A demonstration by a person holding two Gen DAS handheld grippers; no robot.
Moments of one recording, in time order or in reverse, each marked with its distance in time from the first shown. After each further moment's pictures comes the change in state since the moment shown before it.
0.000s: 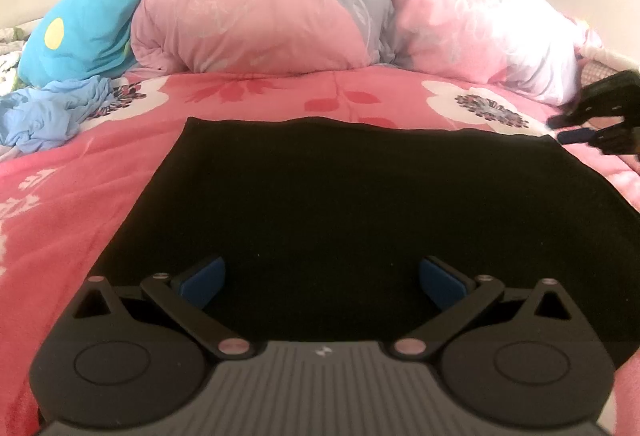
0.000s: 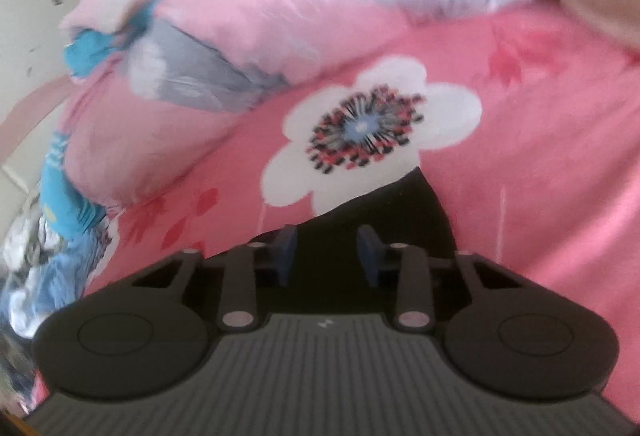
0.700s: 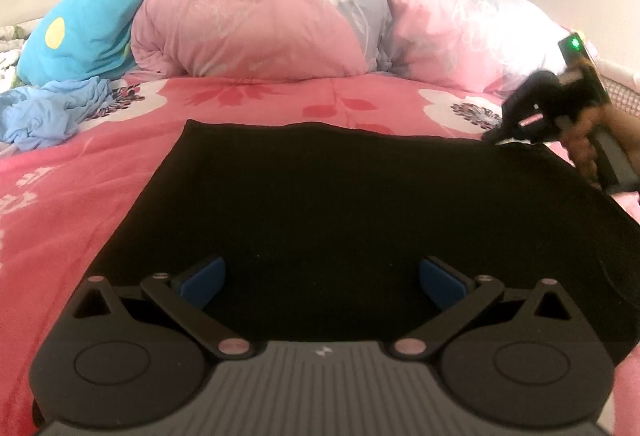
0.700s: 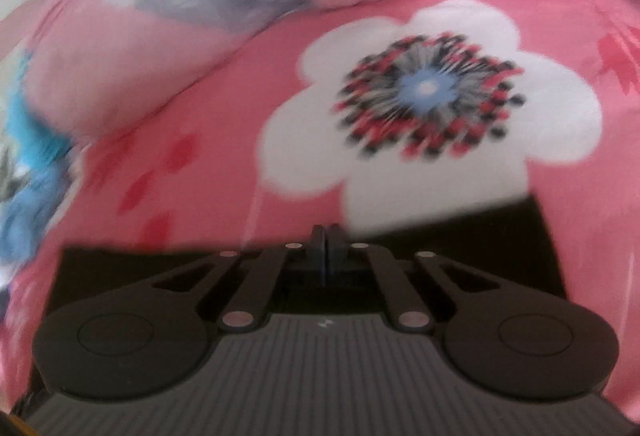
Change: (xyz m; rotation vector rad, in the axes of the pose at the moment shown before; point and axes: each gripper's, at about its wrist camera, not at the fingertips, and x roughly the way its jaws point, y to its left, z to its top) left arm -0.002 0.004 -0.003 -0.013 -0.029 -0.021; right arm 0.111 0.037 0.017 -0.124 0.172 -0.062
